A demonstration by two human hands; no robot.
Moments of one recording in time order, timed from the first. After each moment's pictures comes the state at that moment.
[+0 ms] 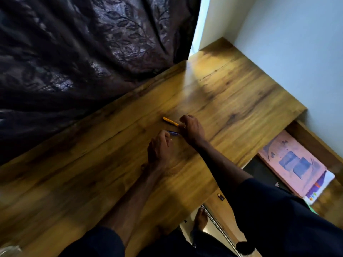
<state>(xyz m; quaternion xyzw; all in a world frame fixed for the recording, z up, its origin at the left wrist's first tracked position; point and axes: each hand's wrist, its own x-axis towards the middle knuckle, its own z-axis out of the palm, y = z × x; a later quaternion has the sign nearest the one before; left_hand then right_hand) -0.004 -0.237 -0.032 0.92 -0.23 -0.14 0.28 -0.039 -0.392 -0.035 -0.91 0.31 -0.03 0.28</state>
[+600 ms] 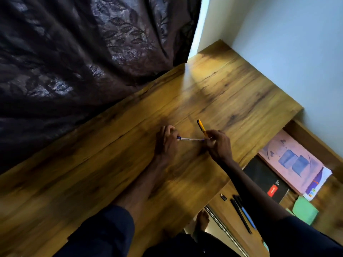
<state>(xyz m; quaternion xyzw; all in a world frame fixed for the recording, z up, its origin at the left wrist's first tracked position) 0.022 -0.259 -0.053 0.88 -0.40 -0.10 0.22 -0.133 -0.404 -0.027 -0.86 0.38 -0.13 0.32</state>
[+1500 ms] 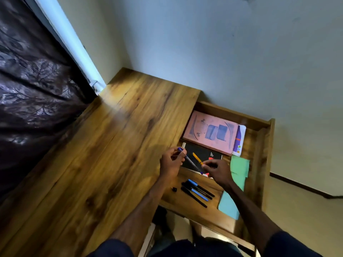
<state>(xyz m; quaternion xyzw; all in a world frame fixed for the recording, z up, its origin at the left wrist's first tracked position) -0.247 -0.356 0.013 0.70 -0.33 -0.43 0.46 -0.450 -0.412 -0.033 -0.63 0.59 -0.18 0.47</state>
